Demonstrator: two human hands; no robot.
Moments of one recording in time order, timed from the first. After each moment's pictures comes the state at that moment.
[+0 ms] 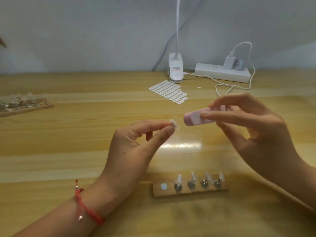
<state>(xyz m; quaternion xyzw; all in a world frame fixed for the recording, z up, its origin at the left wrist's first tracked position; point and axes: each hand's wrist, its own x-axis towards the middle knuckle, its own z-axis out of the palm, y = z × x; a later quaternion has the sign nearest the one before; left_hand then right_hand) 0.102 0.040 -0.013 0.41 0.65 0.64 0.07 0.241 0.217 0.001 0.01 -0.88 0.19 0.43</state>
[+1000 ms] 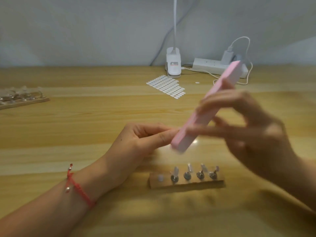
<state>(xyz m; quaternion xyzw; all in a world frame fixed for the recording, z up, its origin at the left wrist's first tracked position) 0.103 0.037 0.000 0.45 0.54 0.62 0.35 0.243 0.202 0.009 0.11 -0.91 0.06 0.40</state>
